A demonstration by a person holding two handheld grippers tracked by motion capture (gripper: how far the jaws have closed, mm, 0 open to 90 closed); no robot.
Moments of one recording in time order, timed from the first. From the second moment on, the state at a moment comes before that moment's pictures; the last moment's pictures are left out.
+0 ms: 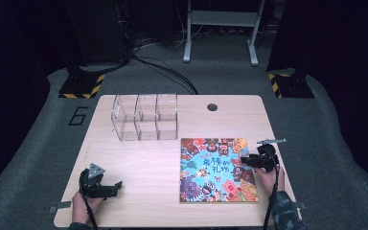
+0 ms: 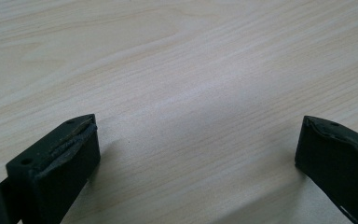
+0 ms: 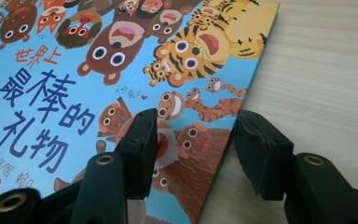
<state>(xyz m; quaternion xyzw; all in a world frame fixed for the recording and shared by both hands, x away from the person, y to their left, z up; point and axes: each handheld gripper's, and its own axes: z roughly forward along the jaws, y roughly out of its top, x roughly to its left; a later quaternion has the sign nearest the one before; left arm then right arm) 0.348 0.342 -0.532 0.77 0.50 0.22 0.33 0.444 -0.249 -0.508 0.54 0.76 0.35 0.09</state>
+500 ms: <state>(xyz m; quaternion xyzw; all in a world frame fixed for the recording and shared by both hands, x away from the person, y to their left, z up) 0.354 0.331 -0.527 0.76 0.53 0.21 0.32 0.433 -0.218 -0.508 0.53 0.77 0.35 0.08</state>
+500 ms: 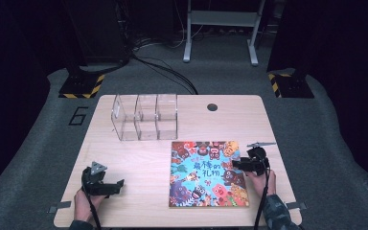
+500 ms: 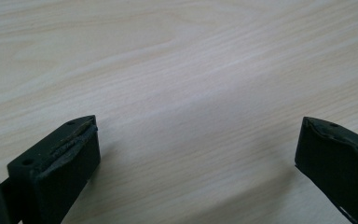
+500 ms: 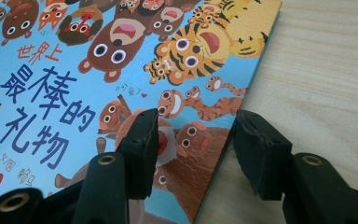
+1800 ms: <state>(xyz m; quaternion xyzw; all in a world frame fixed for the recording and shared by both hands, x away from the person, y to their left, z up) 0.389 0.201 -0.520 0.80 0.43 0.15 0.39 0.441 -0.197 -0.502 0.50 0.78 0.37 0.08</state>
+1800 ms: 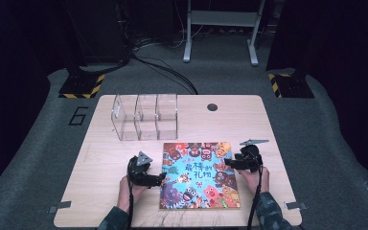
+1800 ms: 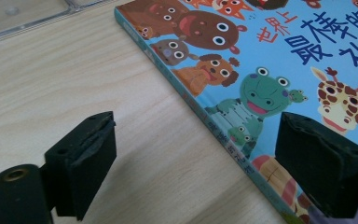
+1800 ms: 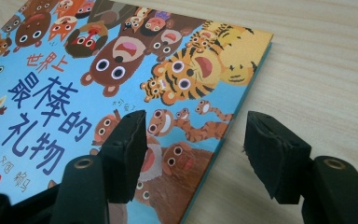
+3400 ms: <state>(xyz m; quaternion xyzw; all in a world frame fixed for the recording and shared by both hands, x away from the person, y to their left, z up) 0.390 0.189 -0.527 0.79 0.42 0.10 0.43 0.452 -0.193 -0.504 0.51 0.79 0.33 0.05</state>
